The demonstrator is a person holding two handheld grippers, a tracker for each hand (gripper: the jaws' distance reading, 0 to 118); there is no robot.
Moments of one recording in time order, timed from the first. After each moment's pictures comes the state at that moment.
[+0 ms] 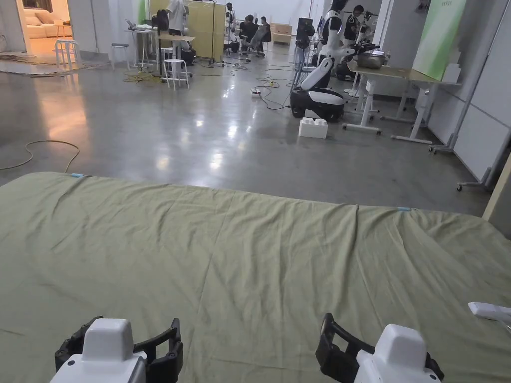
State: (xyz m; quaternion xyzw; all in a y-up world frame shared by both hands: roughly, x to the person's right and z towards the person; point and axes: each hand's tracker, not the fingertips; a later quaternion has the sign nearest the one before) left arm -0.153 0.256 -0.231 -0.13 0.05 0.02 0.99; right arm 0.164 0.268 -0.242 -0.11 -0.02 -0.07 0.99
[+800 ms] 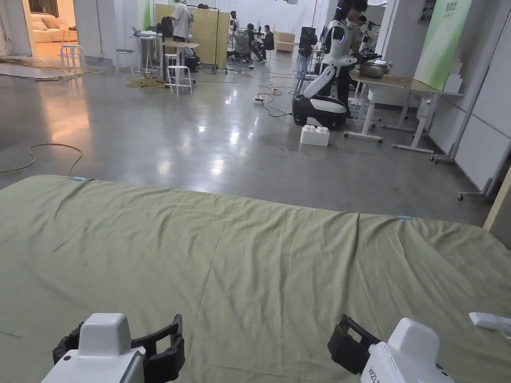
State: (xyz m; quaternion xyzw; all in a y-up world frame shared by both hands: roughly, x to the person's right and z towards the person) left arm -0.157 0.271 -0.229 -0.12 0.04 0.05 0.99; right arm 0.163 0.291 -0.252 -0.18 -0.10 -0.09 0.98
